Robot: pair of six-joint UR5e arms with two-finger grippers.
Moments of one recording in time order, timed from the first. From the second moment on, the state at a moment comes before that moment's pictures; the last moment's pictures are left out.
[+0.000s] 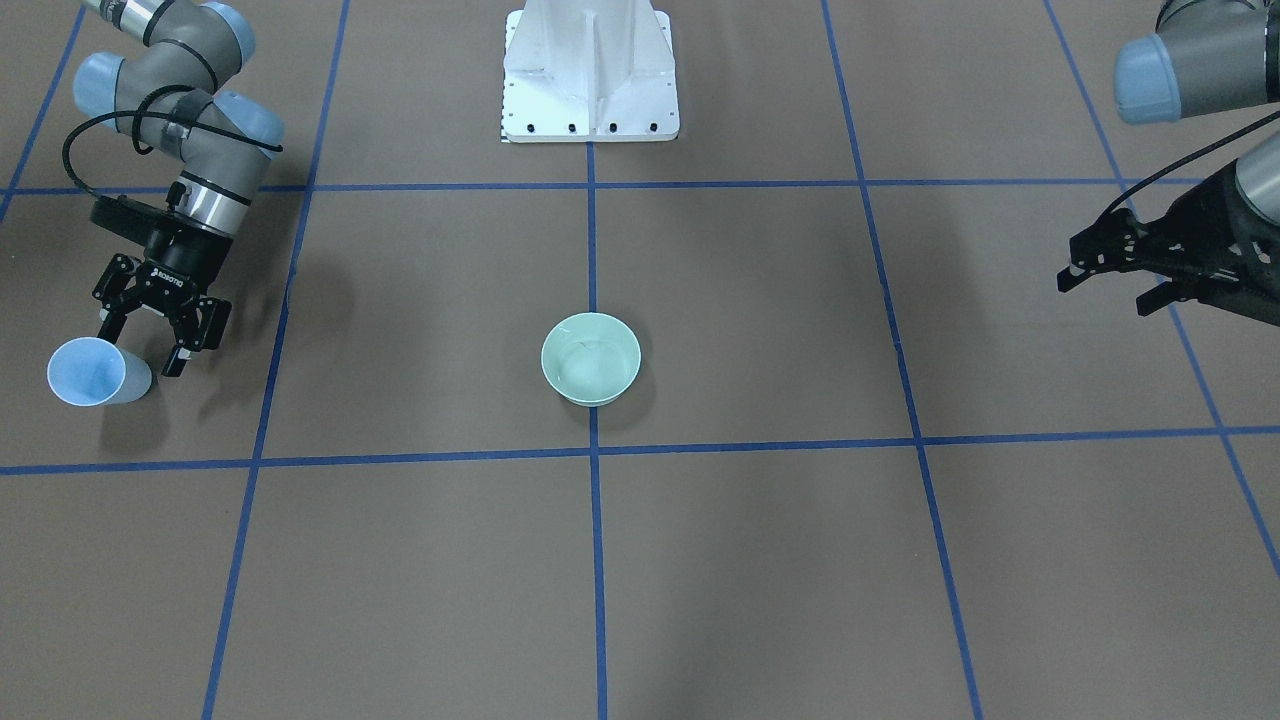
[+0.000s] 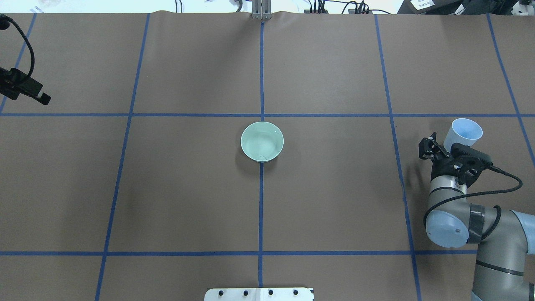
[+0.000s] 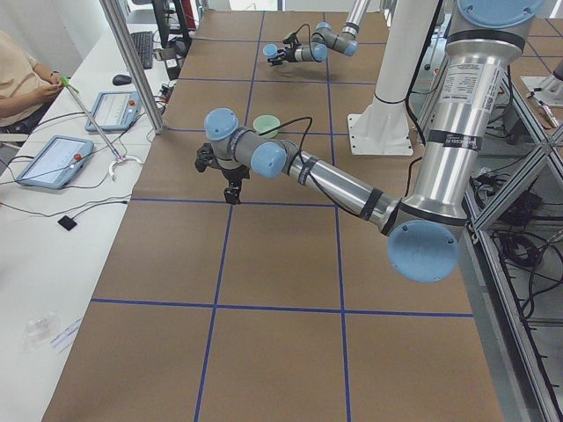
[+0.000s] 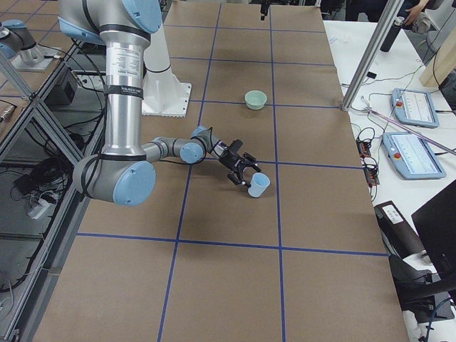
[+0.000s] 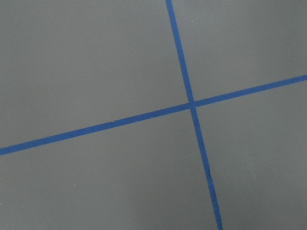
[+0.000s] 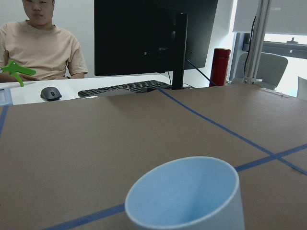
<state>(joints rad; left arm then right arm) -1.22 -1.76 -1.82 -1.58 -2.46 -0.32 0.33 -1.65 1.78 -1.35 0.67 1.95</state>
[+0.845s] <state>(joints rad) -1.22 -1.76 -1.82 -1.58 -2.46 -0.32 0.30 -1.65 1.95 -1.34 0.70 1.92</state>
